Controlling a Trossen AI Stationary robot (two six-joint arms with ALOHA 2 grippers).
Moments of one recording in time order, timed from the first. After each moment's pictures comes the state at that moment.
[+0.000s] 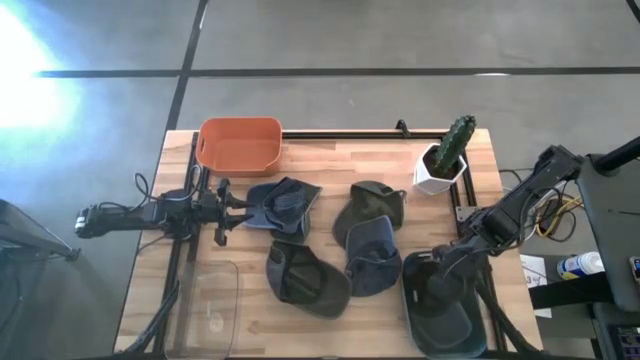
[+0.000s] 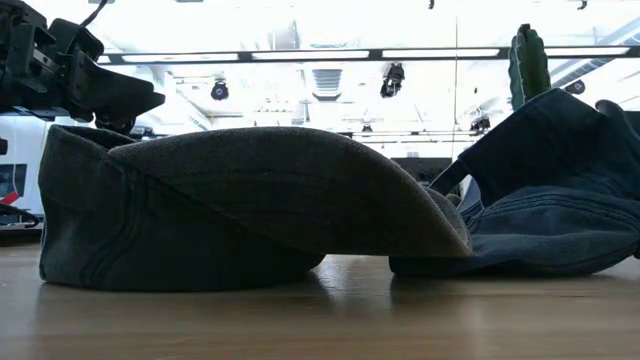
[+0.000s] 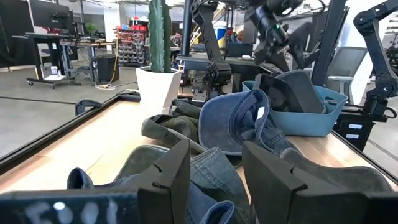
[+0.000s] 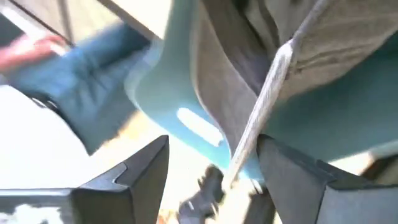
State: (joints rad) left arm 0.03 0.06 0.01 0.02 -0.03 -0.07; right arm 0.69 1.00 0.87 -0.80 -0.37 1.85
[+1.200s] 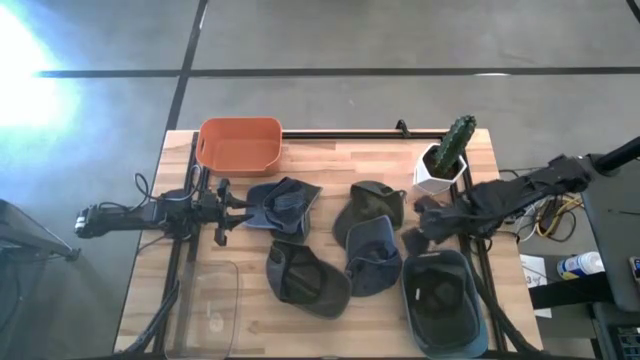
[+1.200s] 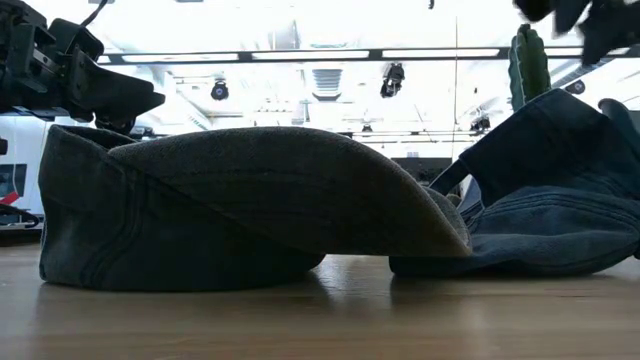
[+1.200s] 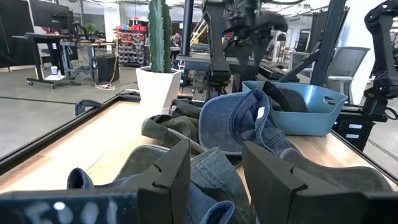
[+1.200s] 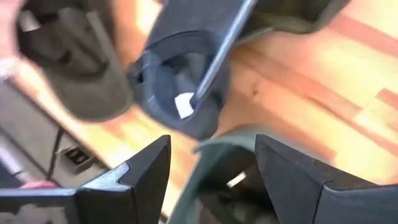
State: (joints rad) left arm 0.03 0.06 0.01 0.02 -0.03 -0.07; right arm 0.34 1.10 1.04 -1.08 0.02 1.44
